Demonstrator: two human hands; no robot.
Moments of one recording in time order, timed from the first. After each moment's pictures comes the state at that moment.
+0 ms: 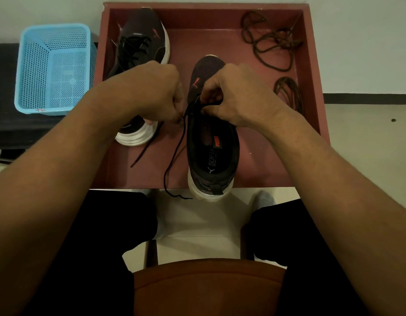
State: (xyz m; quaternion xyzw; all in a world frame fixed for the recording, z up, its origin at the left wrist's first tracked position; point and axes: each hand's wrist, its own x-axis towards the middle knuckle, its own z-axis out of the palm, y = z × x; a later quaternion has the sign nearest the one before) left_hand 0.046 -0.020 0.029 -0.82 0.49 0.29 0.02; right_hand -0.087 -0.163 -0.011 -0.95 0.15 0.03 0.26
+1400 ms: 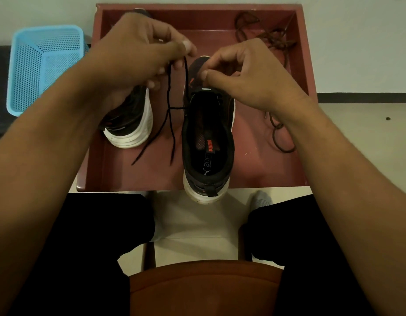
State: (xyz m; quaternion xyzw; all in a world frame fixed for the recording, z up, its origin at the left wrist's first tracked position) left_hand 0.054 -0.018 0.041 -0.78 0.35 0.32 -0.40; right_hand -0.099 -0.181 0.013 -0.88 0.17 -0.06 0.43
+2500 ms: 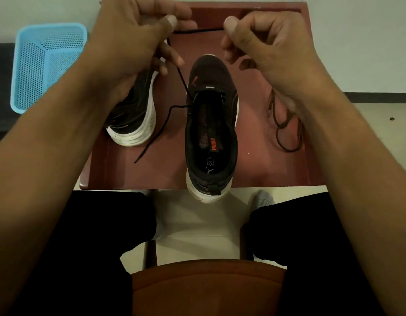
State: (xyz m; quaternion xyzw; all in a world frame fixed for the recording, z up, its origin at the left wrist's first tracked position) left_hand 0.056 -0.019 0.041 -0.75 0.34 0.26 -0.51; right_hand -0.105 -0.197 0.017 -0.80 0.15 -0.18 0.55
